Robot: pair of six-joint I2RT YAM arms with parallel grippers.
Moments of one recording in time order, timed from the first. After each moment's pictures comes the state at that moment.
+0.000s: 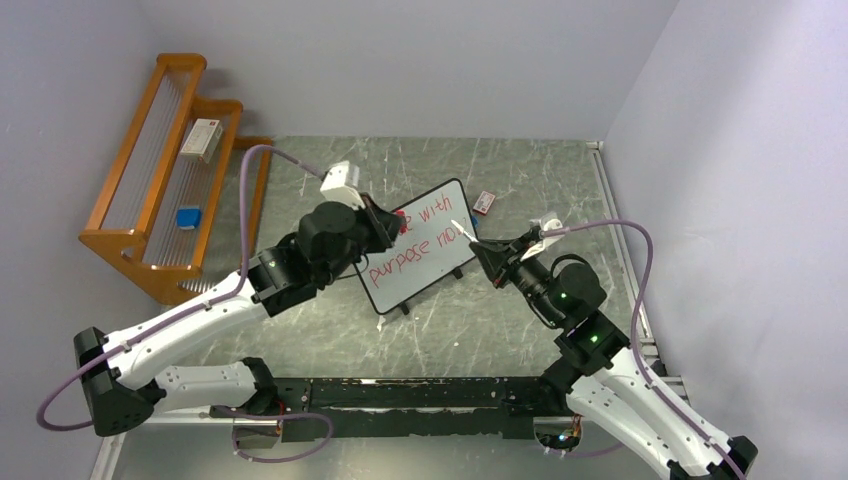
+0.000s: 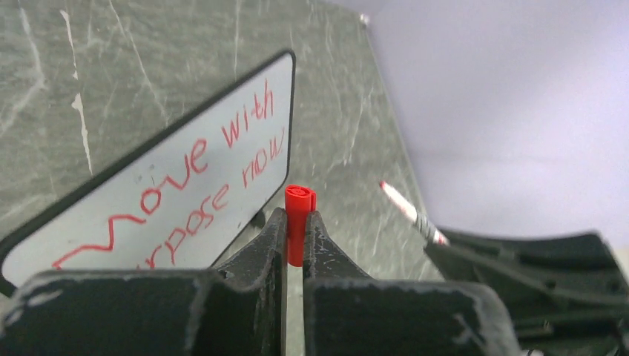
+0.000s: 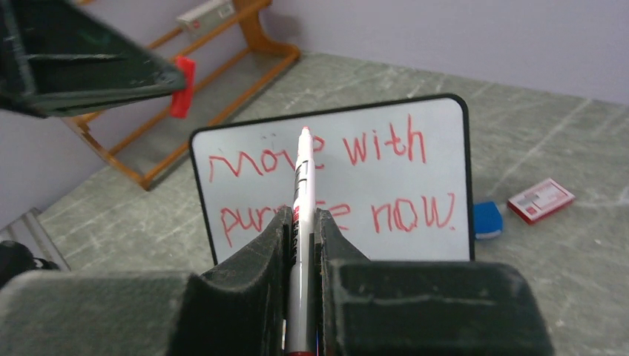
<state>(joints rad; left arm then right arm) -1.01 1.11 1.07 -0.24 -0.43 -0.76 0.67 0.53 0.53 0.03 0.03 0.20</state>
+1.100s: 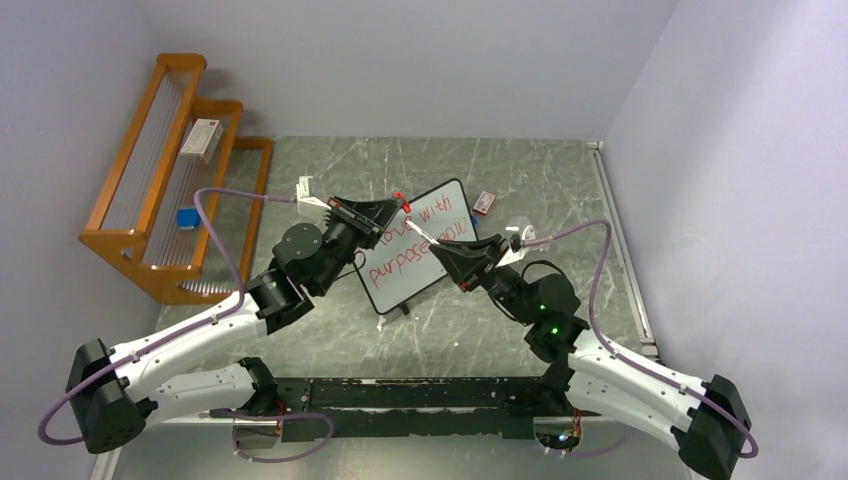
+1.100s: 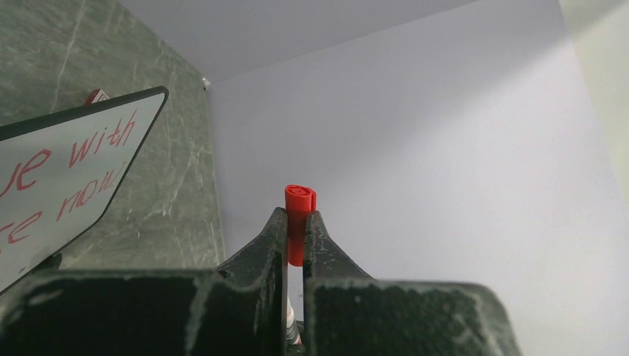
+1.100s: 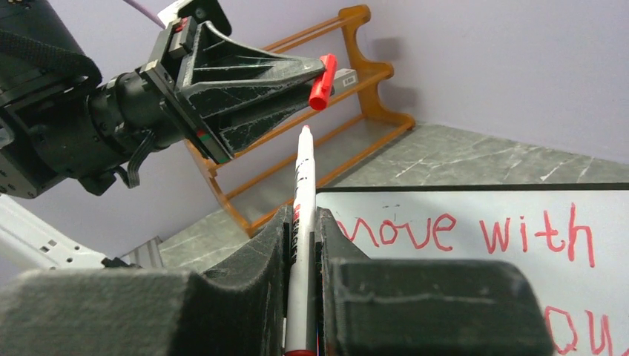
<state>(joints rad) -0.90 1.02 0.77 0.34 -0.40 -1.25 0.86 0.76 0.40 0.69 -0.03 0.30</state>
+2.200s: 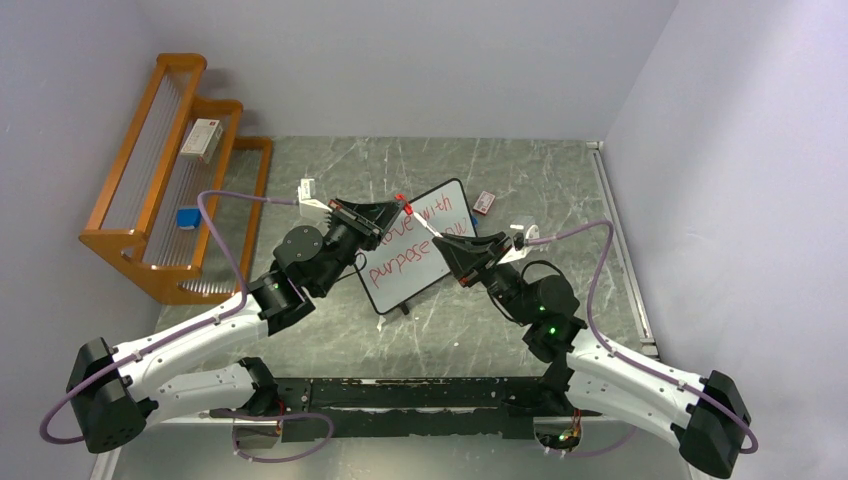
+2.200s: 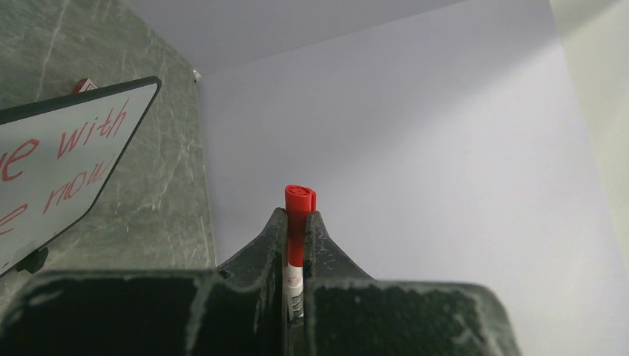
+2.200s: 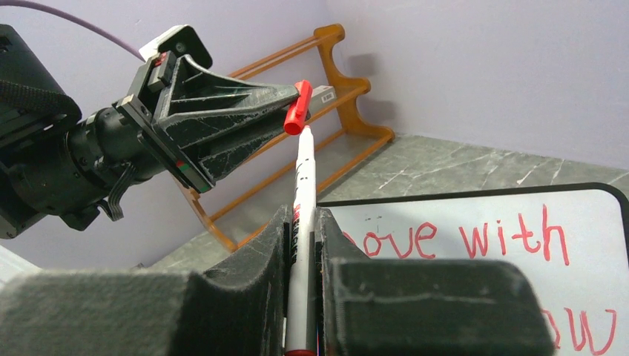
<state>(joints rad) -0.90 1.02 0.75 0.38 -0.38 -1.28 0.88 0.78 0.40 0.74 0.08 0.30</state>
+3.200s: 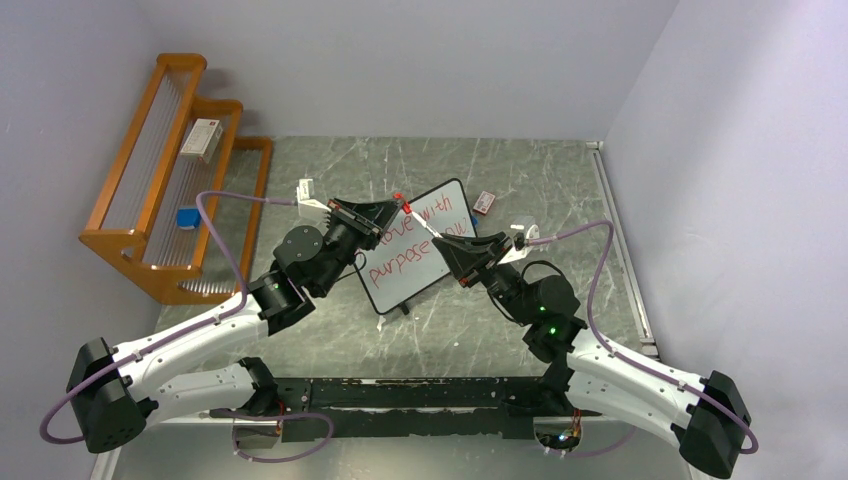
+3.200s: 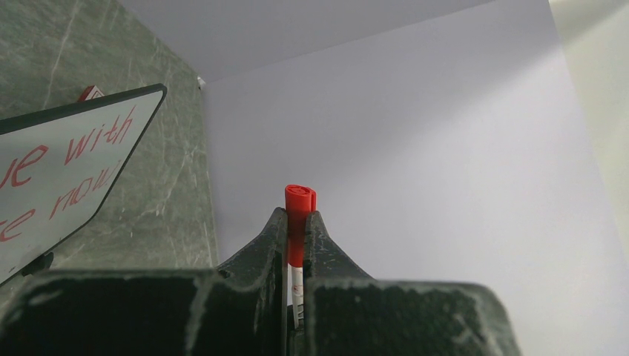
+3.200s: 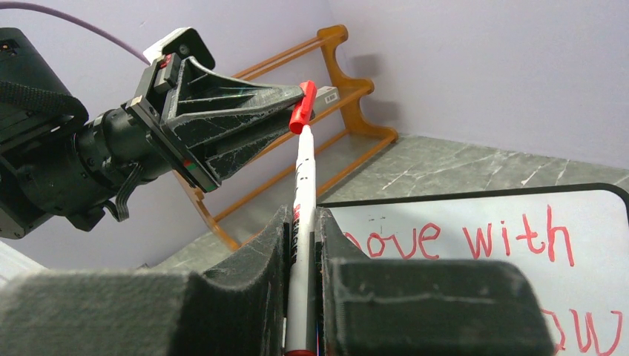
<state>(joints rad) -0.90 1.02 0.75 0.38 -0.40 -1.28 0.88 0.78 0.40 0.73 0.07 0.30</state>
